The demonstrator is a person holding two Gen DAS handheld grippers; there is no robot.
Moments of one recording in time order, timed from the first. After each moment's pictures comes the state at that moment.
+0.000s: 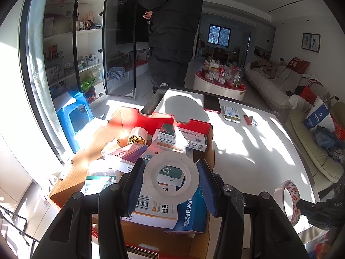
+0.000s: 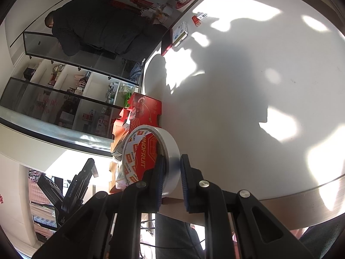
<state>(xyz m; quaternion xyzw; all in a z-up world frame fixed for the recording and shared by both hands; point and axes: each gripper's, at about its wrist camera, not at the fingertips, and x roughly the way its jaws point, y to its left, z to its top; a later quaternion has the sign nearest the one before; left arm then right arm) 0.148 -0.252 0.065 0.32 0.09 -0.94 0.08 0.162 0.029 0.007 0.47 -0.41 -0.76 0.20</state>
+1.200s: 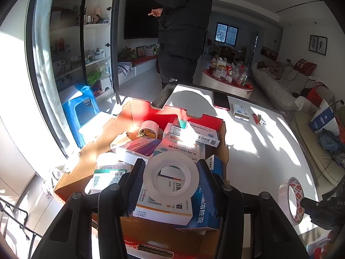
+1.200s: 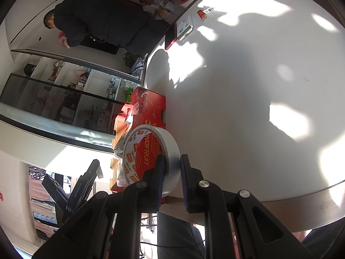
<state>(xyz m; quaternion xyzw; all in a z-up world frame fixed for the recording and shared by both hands) 0.151 -0.268 0.056 0.33 0.10 -0.93 0.10 0.160 0.012 0.008 0.48 -0.41 -0.75 0.21</state>
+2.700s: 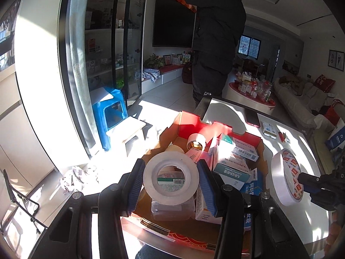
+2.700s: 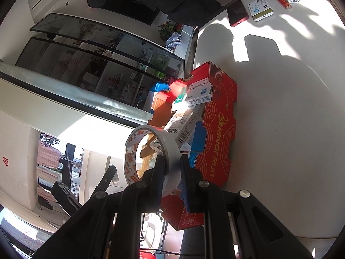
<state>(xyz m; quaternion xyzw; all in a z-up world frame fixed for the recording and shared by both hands) 0.191 -0.341 0.066 0.30 0.11 -0.93 0.18 0.096 -0.112 0.047 0.48 -0.35 -0.73 0.34</state>
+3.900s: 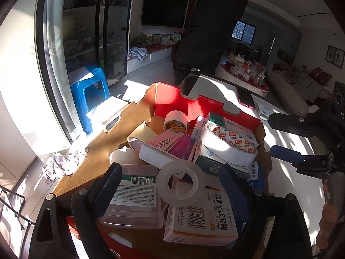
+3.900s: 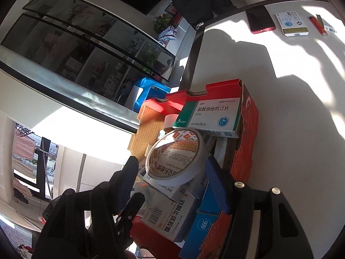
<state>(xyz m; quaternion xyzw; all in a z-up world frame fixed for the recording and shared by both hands) 0.123 -0.319 0.018 0.35 0.13 -0.92 0.15 0.022 -0.189 0.051 0.50 -0.26 -0.77 0.31</state>
